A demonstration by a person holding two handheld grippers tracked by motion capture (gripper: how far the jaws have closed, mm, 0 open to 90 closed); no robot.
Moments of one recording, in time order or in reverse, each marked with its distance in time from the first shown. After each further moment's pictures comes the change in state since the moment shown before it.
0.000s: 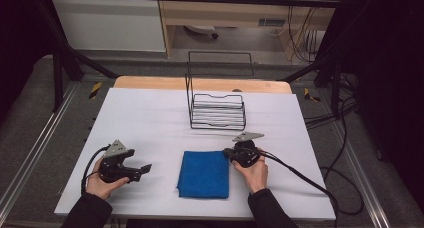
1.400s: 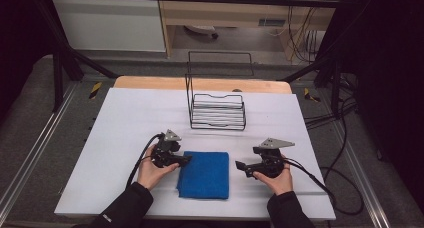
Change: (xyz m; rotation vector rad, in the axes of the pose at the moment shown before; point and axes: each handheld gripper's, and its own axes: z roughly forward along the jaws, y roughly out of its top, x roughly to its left) left arm -0.070 0.065 0.102 0.163 -0.007 0.010; right arm -0.029 -0.033 -0.056 -0.123 0.069 0.035
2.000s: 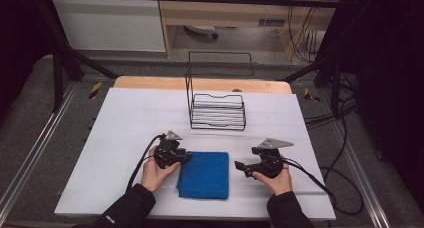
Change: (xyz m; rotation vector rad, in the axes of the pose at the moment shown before) left arm 0.002 -0.001 0.009 0.016 -0.039 -0.068; right arm 0.001 0.000 0.002 0.003 0.003 0.002
